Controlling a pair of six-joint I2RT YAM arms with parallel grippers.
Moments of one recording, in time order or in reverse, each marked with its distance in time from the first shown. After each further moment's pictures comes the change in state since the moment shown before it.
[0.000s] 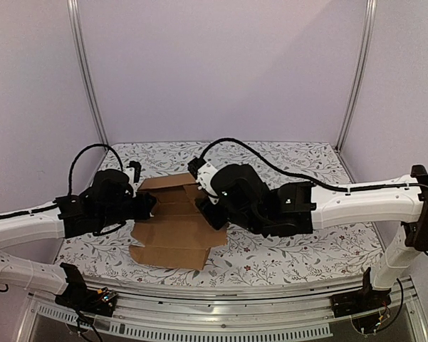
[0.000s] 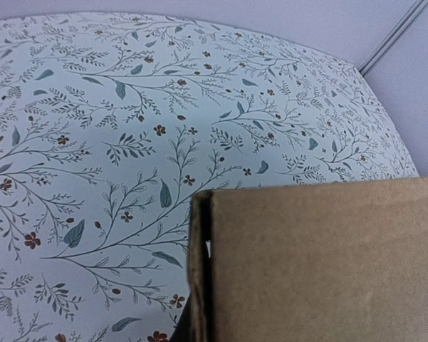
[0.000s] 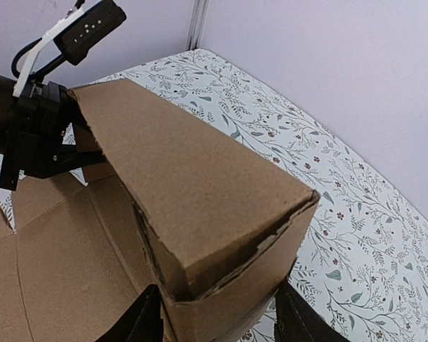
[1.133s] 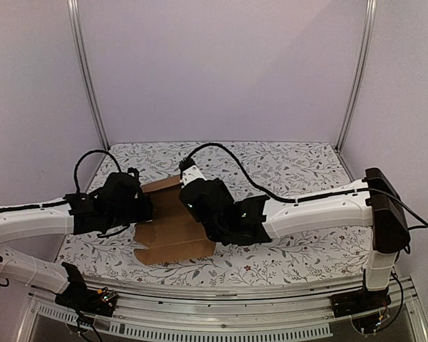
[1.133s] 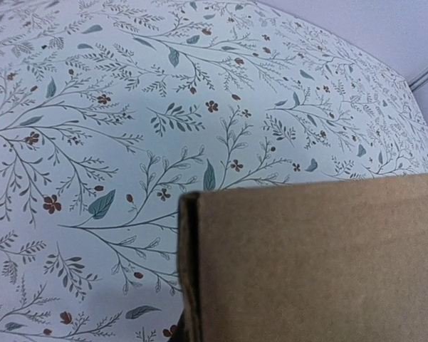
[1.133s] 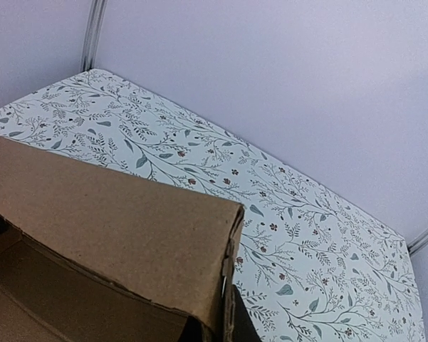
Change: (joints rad) left arm 0.000 0.100 0.024 -0.078 -0.087 -0.161; right arm 0.005 0.282 0.138 0.194 0.400 -0.040
